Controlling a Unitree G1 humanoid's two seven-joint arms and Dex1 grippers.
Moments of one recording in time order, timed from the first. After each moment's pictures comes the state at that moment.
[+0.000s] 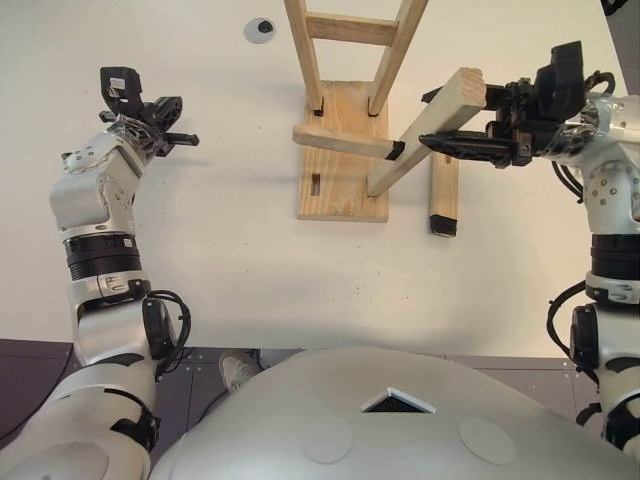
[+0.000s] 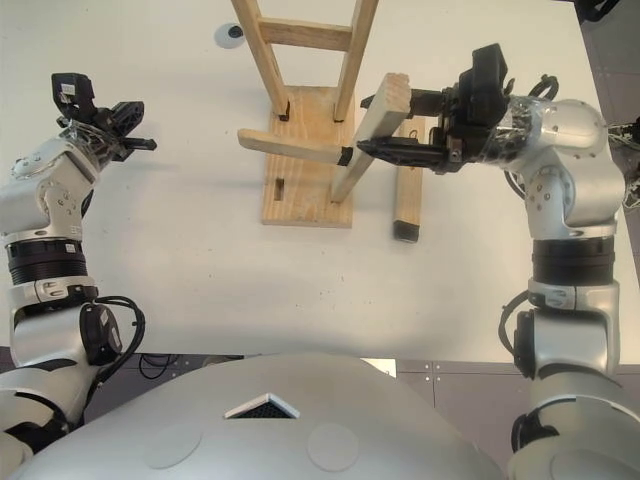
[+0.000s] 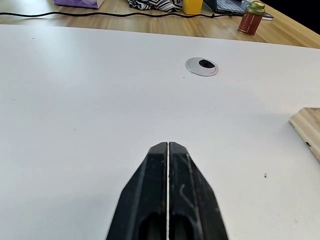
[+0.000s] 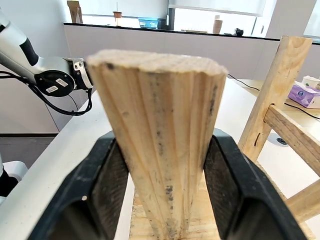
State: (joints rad) left arm -0.36 0.47 0.24 0.33 -0.28 0.56 -0.44; right arm -0.34 -0.64 0.04 0.00 0.62 0.29 1.31
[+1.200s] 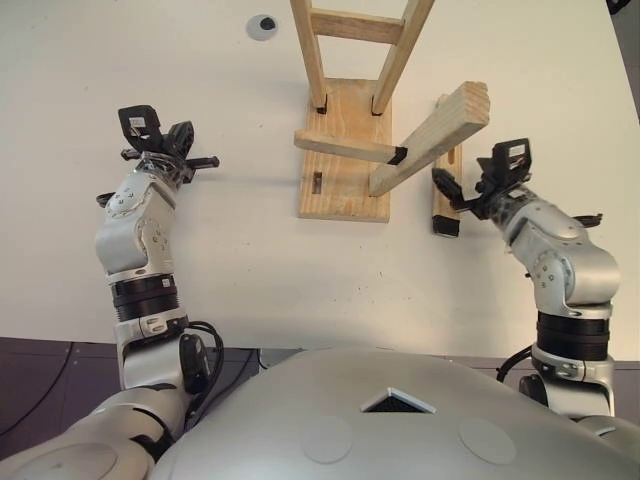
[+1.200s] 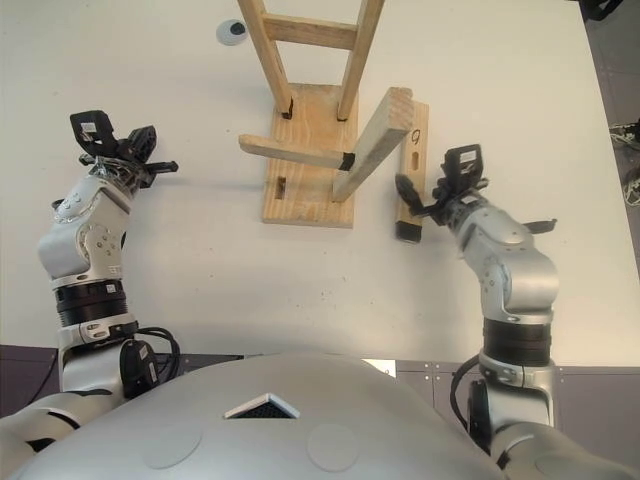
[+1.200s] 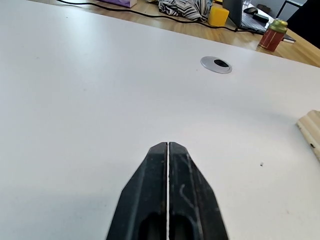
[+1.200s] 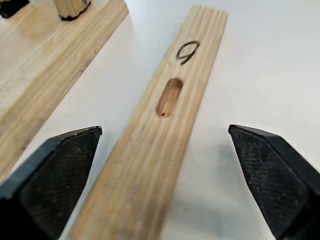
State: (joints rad) left arm -0.15 0.26 0.30 0.05 -0.32 0.54 -0.20; right arm 0.04 -0.37 -0.04 -0.29 0.36 0.84 0.27
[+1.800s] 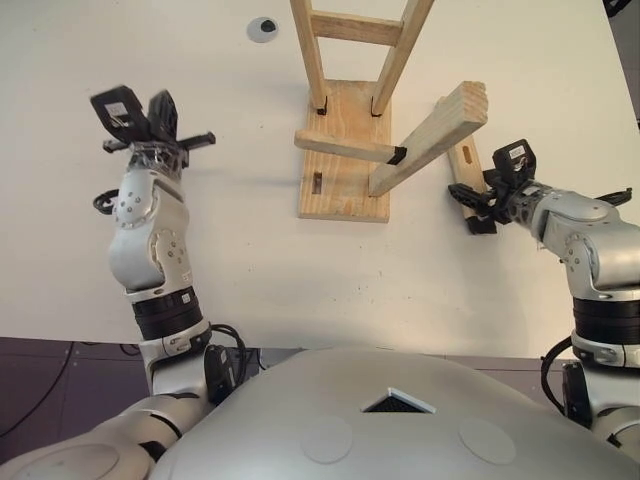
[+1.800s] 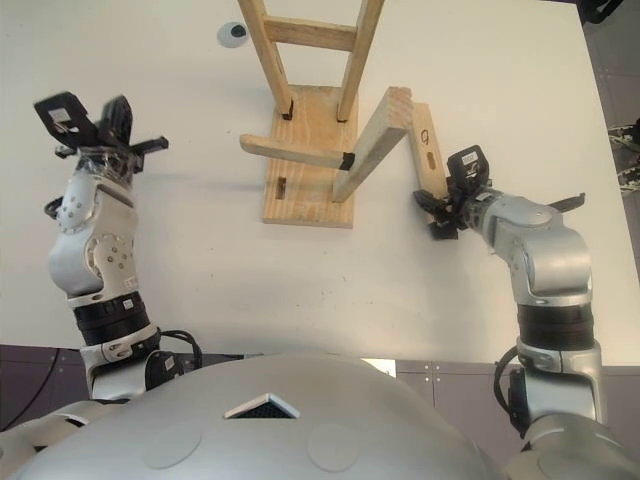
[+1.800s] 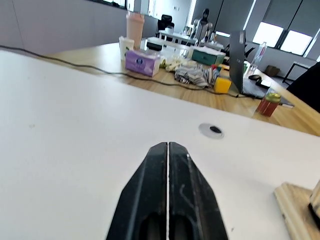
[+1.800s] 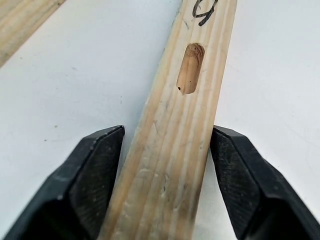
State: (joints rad) left arm -0.13 0.13 0.32 -0.27 -0.33 0.48 -0.01; right arm -0.07 -0.62 0.03 -0.17 0.28 0.90 0.46
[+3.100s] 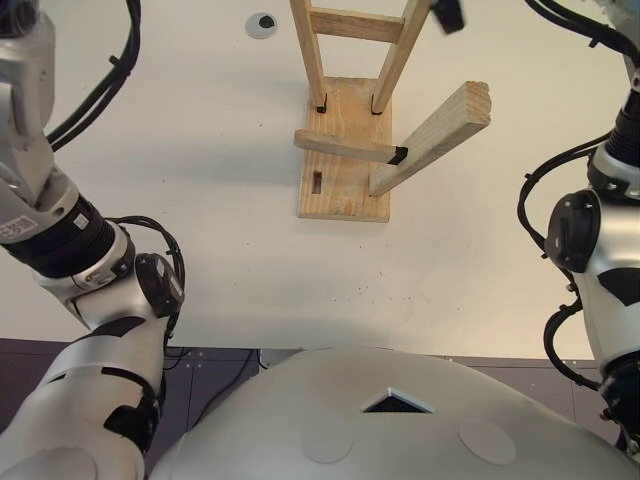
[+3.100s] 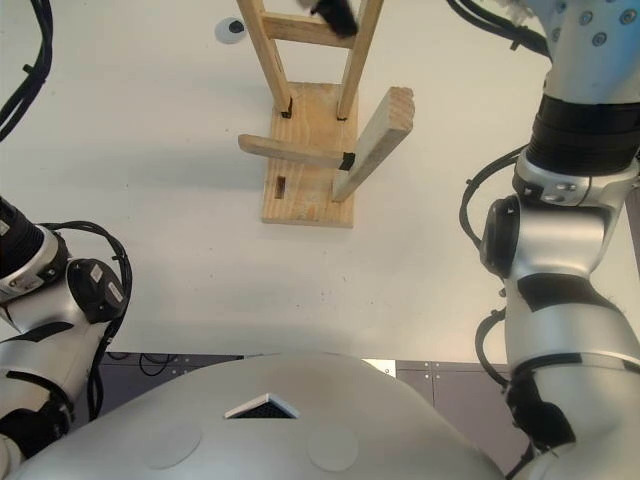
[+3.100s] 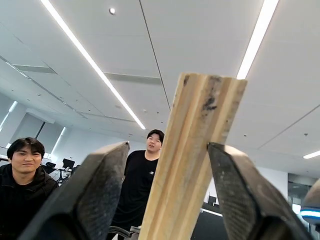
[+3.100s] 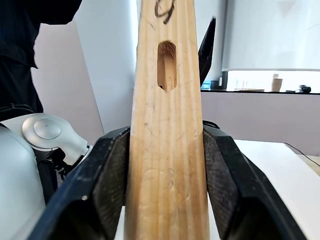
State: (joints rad) left arm -0.58 0.42 0.37 -0.47 -1.71 0.66 -0.24; right arm -0.96 -0.43 -0.01 0.03 0.94 0.84 1.18
